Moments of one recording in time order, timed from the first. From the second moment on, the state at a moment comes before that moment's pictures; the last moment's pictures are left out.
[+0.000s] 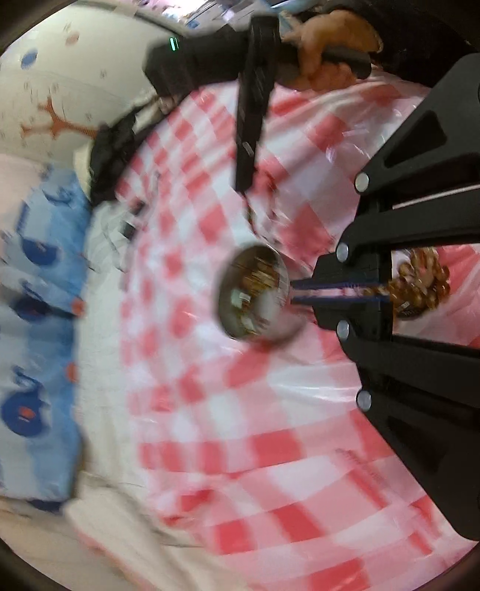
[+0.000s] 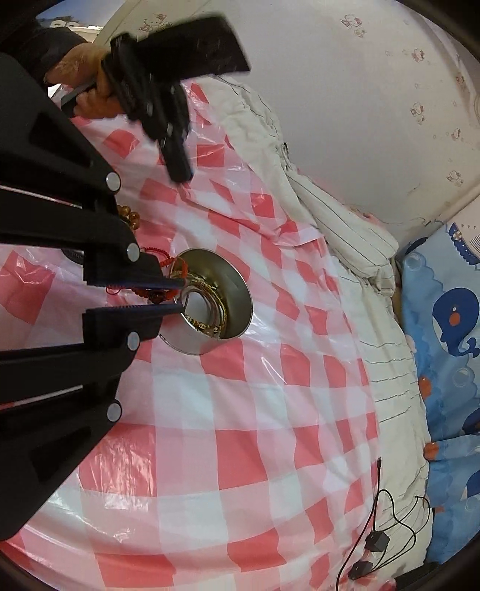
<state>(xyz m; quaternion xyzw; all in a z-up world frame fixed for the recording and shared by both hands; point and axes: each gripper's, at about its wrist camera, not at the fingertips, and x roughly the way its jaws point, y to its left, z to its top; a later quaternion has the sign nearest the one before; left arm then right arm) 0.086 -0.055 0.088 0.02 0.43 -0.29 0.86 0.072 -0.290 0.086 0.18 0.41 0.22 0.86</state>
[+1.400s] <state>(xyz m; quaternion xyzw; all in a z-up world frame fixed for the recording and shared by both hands) 0.137 -0.089 0.089 -0.05 0.38 -0.23 0.89 0.083 -0.283 0.112 0.18 0.33 0.22 0.90</state>
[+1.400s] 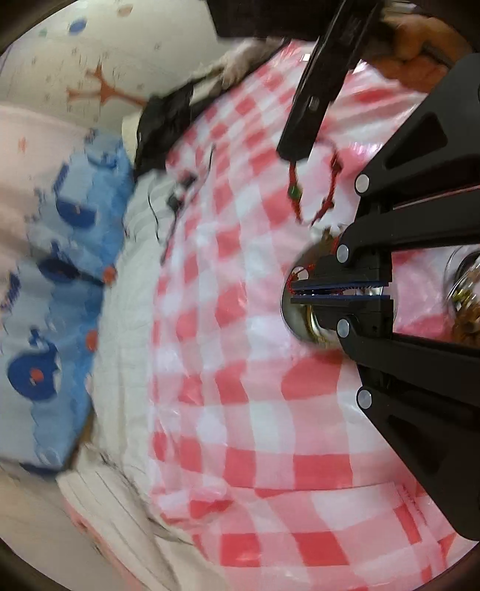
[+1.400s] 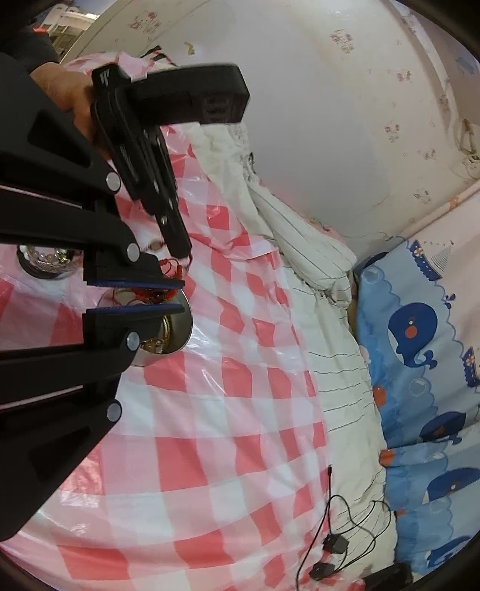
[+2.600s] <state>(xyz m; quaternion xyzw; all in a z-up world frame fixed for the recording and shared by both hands) 0.028 -0.018 0.093 0.12 0.37 -0.10 0.92 0.041 -0.254 0.077 0.11 0.42 0.17 0.88</state>
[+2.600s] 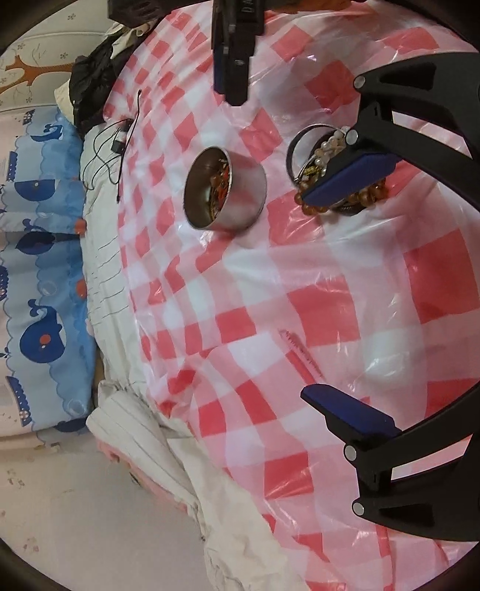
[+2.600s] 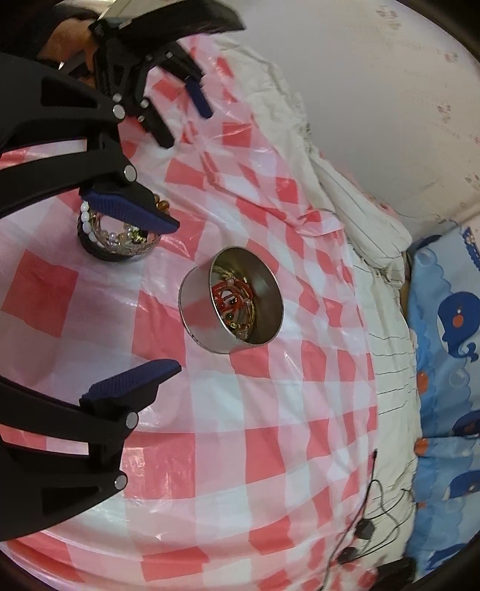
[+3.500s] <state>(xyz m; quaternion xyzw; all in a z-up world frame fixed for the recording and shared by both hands) 0.033 -0.025 0.090 0.12 0.37 -0.09 0.92 0.041 -0.244 0.070 0.08 0.44 0.17 0.88</state>
